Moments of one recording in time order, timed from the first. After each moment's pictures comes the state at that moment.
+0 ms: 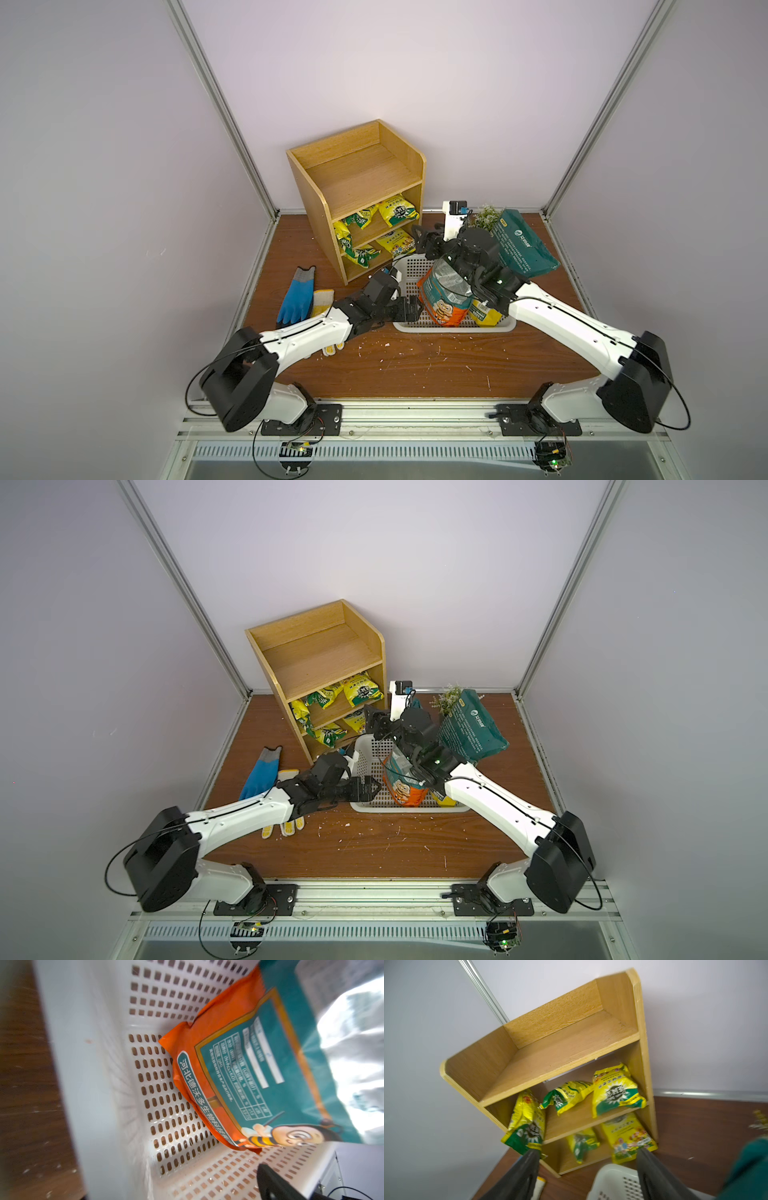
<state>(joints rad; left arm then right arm) -0.71 1.33 0.78 -0.15 0.10 -0.67 0.74 1.45 1.23 0.11 0.20 0.41</state>
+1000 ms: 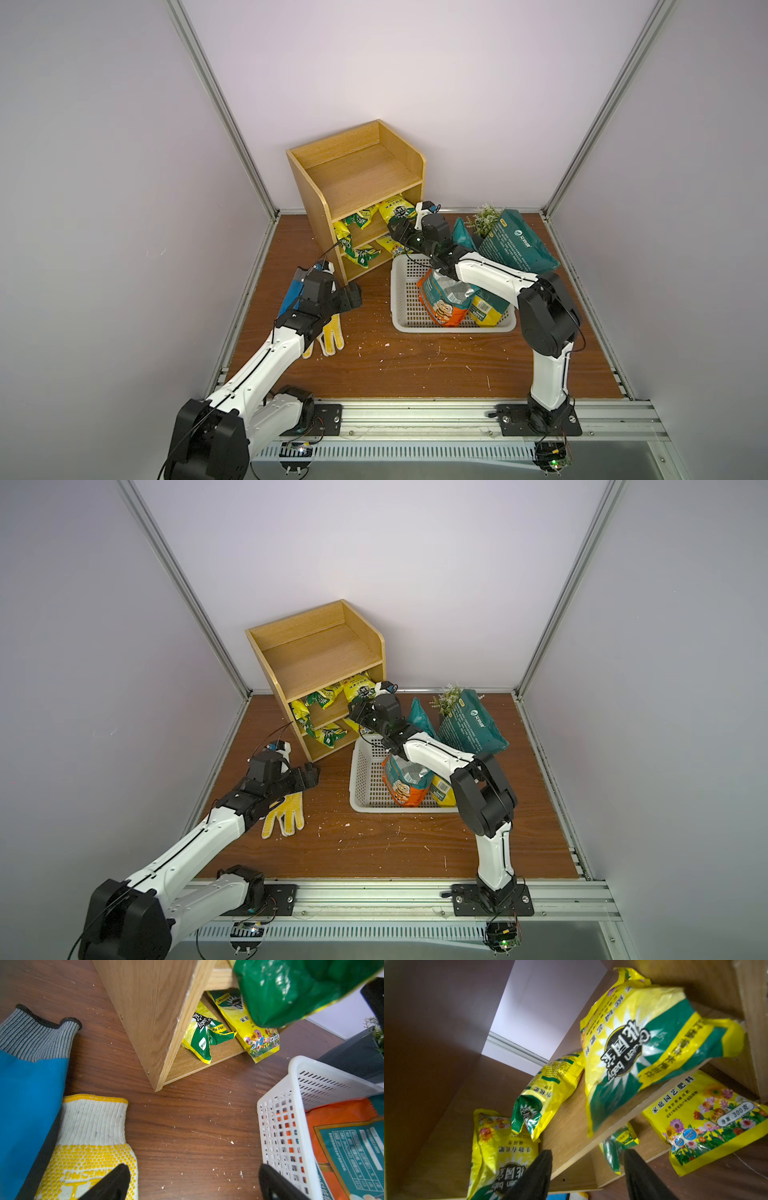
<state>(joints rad) -0.27 1.03 0.60 -0.24 0.02 -0.49 0.65 1.98 1.50 0.20 -0.03 0.92</state>
